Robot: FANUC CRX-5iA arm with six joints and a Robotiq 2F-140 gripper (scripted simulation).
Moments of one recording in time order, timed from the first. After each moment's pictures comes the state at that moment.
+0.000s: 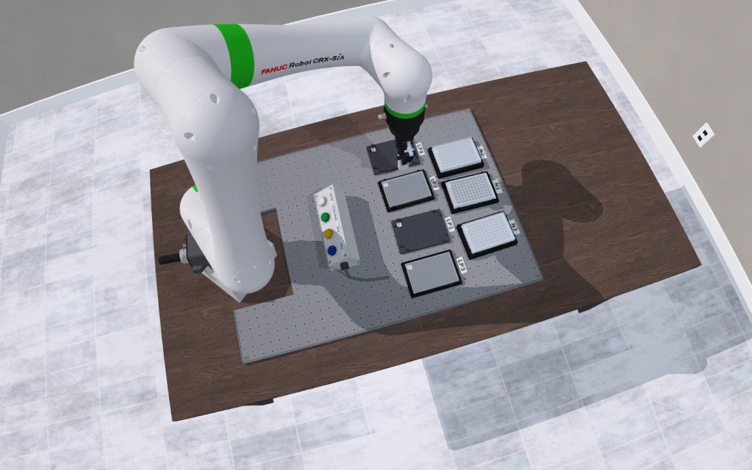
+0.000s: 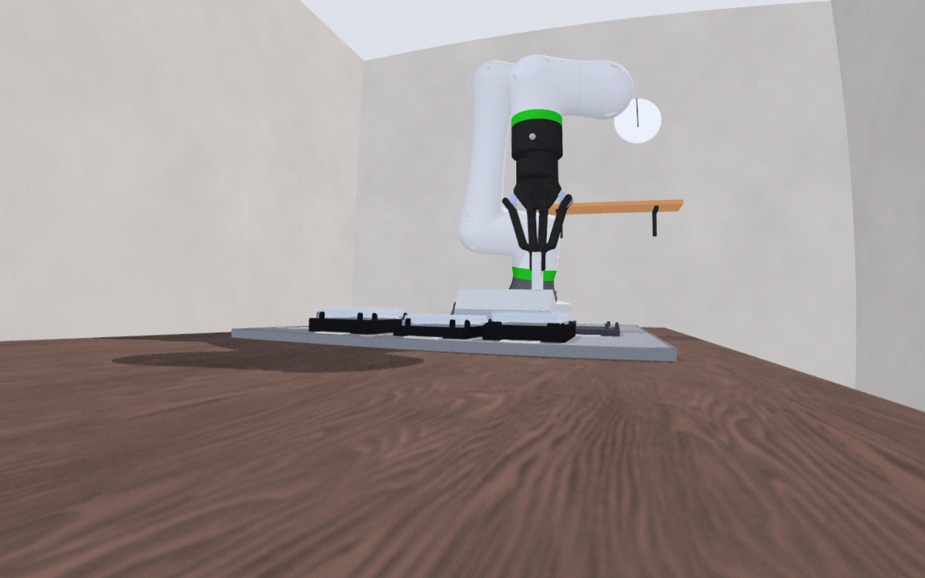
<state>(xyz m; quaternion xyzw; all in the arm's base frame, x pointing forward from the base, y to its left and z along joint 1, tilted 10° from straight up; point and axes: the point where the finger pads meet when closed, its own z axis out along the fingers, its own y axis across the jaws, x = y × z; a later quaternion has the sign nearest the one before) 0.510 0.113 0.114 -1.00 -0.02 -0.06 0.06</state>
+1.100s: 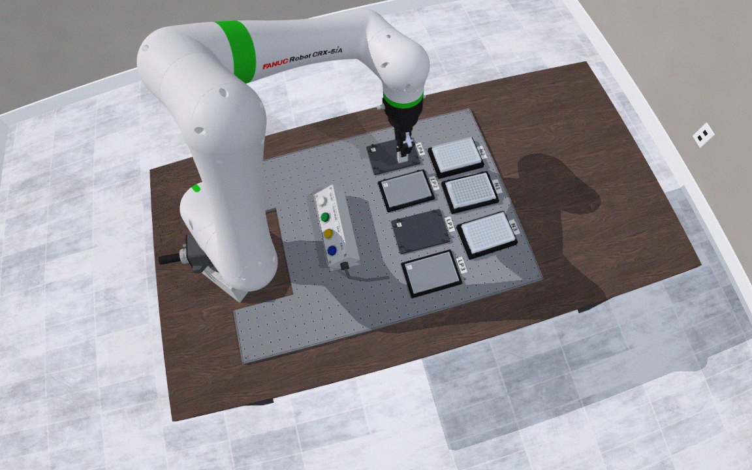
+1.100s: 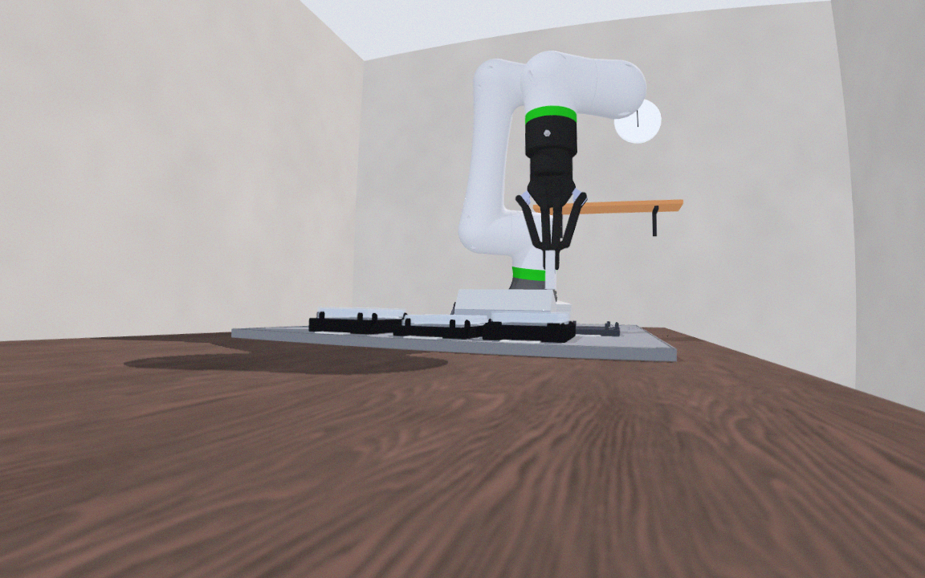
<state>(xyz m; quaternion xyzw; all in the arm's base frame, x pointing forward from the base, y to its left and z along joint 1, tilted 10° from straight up) 0.514 0.137 0.118 -1.00 -0.02 -0.06 0.05</state>
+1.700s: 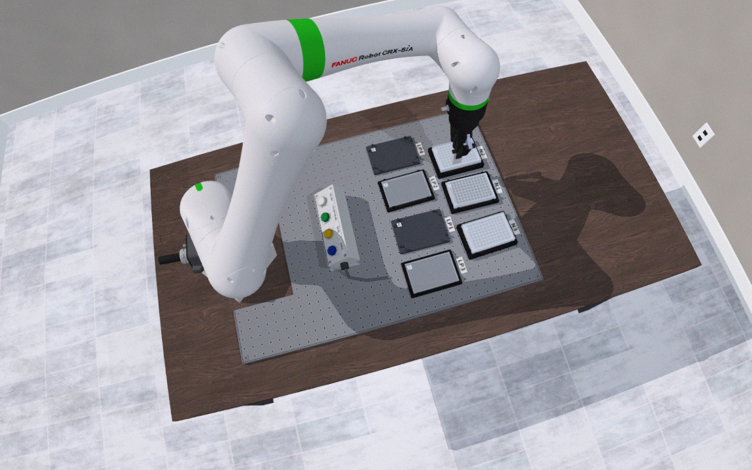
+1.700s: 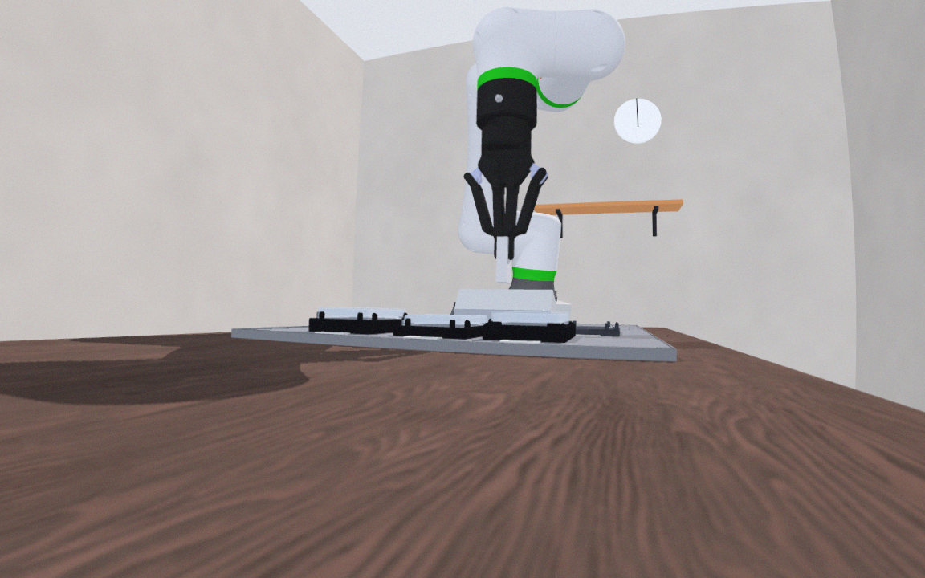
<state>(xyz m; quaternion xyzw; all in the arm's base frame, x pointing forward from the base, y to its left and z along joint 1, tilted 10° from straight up) 0.658 0.091 0.134 -1.00 -0.01 -0.07 0.05</state>
